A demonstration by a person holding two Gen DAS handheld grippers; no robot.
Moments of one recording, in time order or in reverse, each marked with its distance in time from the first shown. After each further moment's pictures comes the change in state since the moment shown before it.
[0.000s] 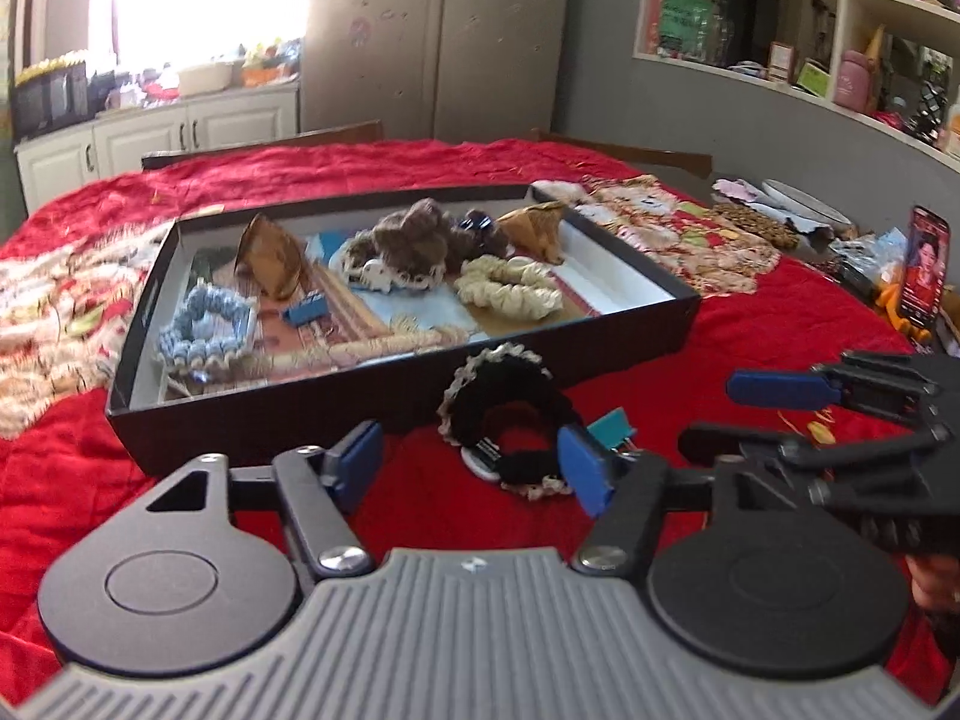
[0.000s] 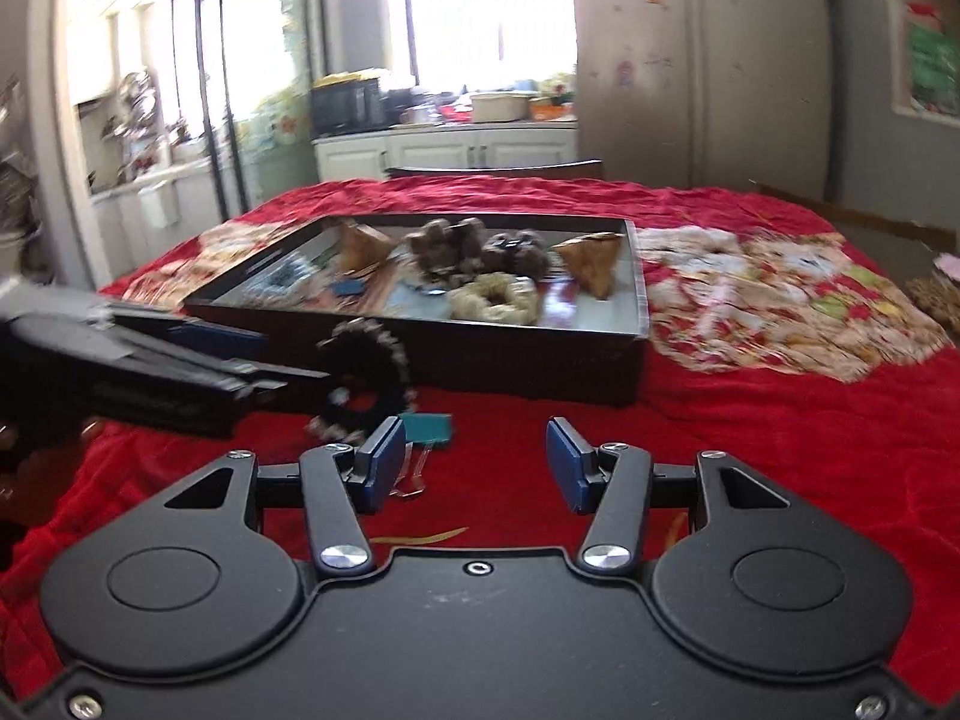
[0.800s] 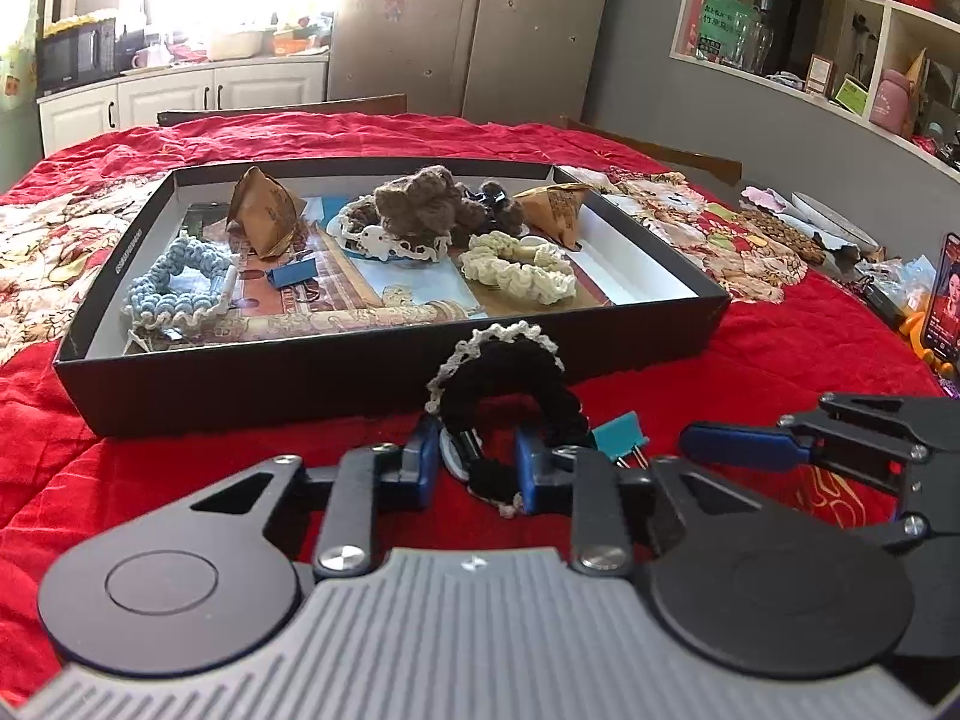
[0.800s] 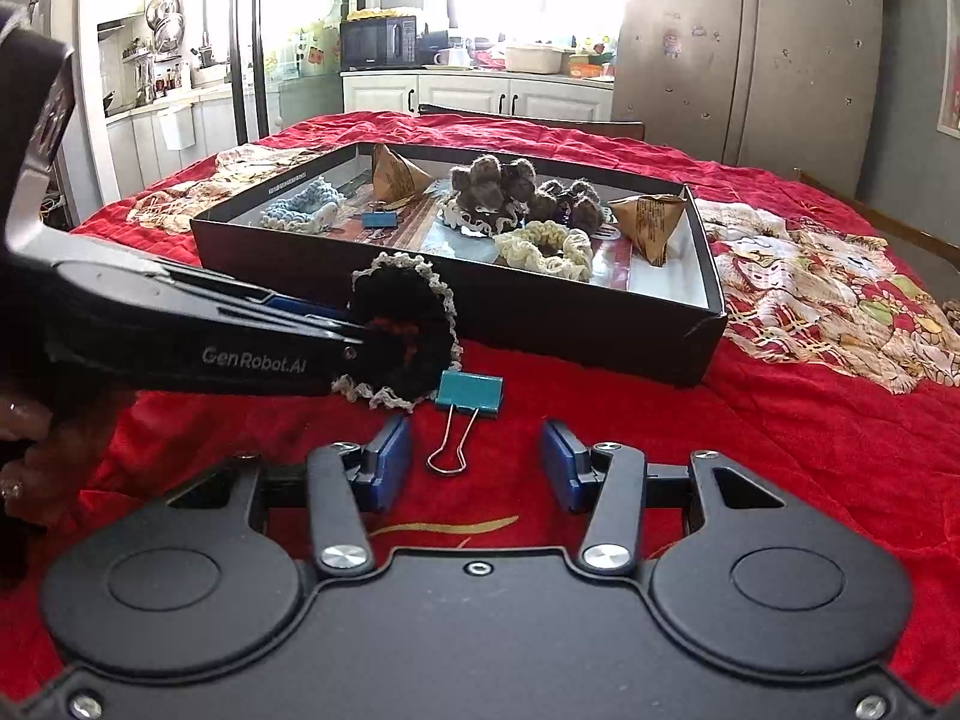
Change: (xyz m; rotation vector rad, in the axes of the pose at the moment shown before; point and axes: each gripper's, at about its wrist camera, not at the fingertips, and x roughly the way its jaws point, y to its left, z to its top) left arm 0.023 -0.007 -0.005 -0.081 0.018 0.025; right arm 0.034 0.021 -0.001 -0.088 0.111 0.004
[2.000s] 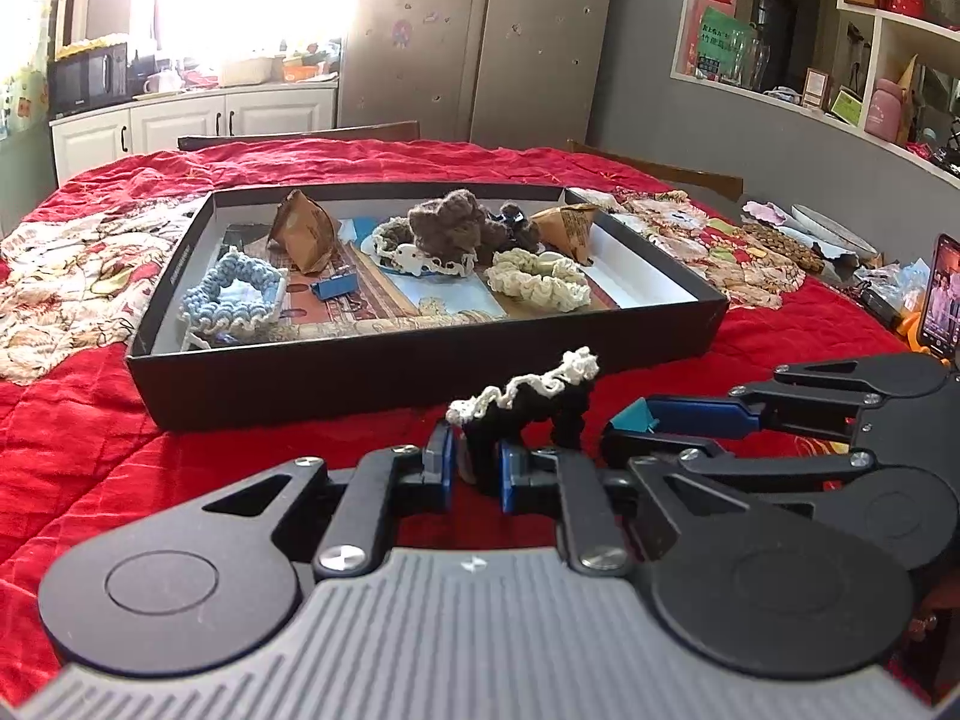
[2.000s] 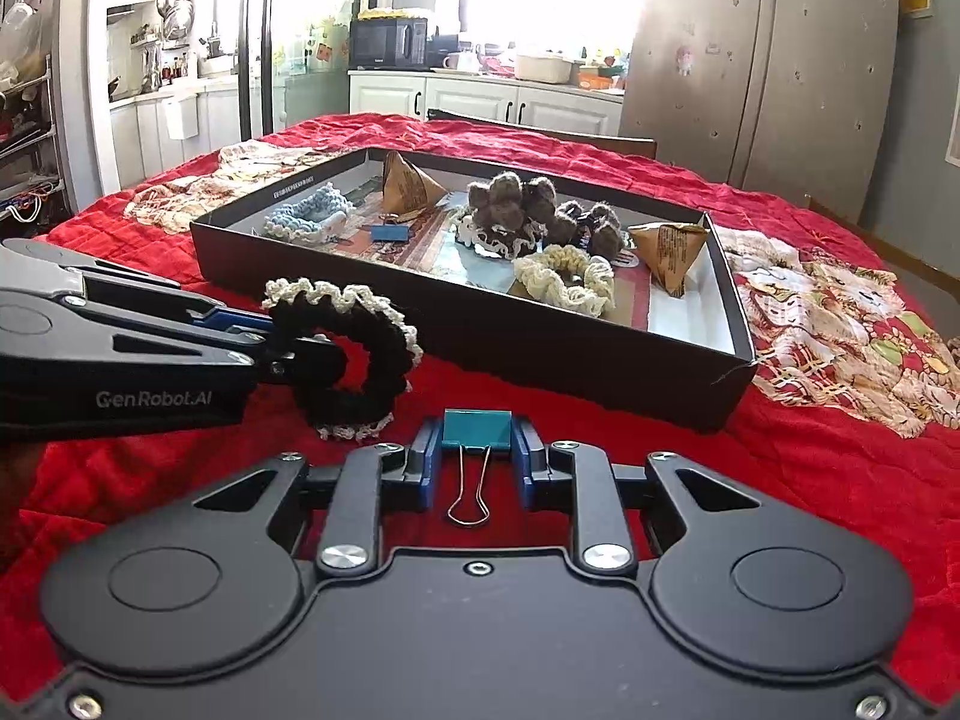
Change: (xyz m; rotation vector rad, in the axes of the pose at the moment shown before) left arm -0.028 0.011 -0.008 0.015 -0.055 0.020; right arm 0.014 0.012 0.012 -0.052 -0.016 -0.015
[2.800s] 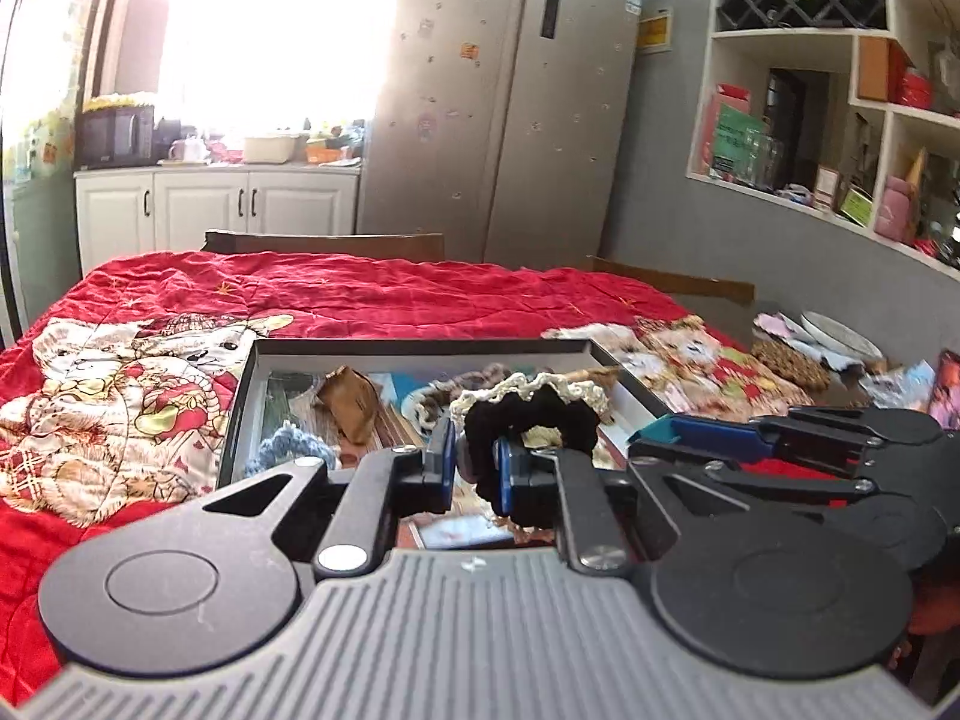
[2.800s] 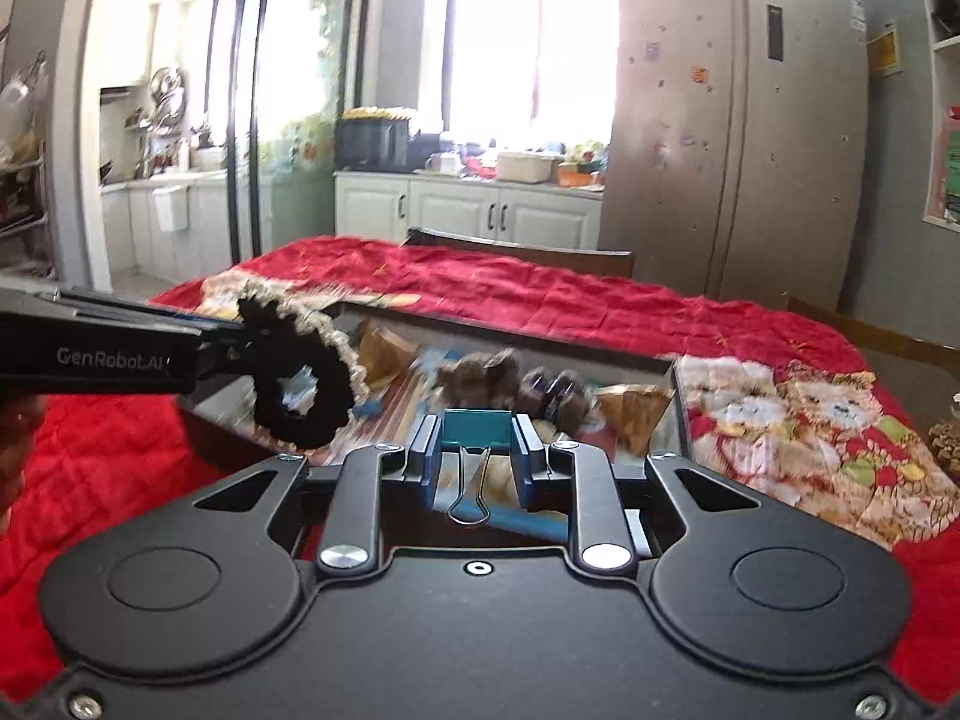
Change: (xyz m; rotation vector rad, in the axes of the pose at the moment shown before) left arm -0.023 0.021 0.069 -0.050 -0.168 0.021; right arm -0.016 -0.019 0.061 0.035 -0.205 -0.029
